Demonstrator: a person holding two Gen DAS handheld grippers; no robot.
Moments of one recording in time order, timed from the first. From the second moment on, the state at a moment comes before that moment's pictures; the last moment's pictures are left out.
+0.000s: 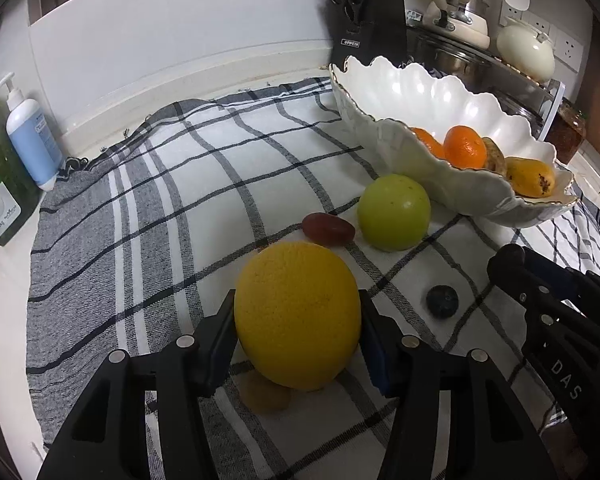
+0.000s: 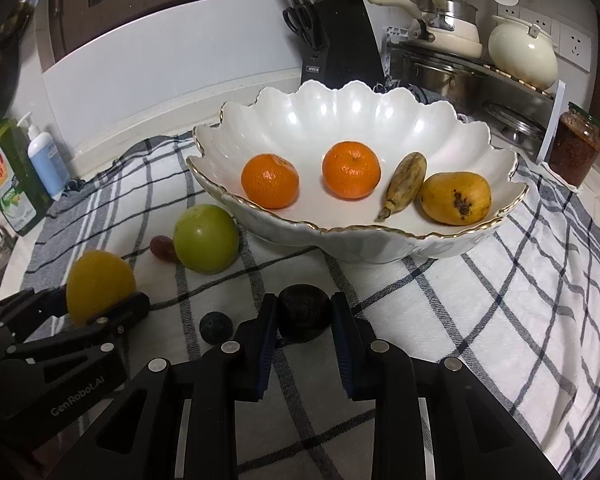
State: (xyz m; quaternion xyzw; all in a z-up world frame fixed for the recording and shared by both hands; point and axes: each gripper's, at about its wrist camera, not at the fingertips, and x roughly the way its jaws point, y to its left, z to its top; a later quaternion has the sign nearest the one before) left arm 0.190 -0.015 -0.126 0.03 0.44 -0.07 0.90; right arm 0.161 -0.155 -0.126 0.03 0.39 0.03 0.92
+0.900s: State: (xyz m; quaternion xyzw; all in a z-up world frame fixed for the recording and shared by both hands) left arm 0.188 -0.048 -0.054 0.03 0.38 -0.11 0.92; right arm 0.136 -0.185 -0.059 0.04 0.33 0.01 0.94
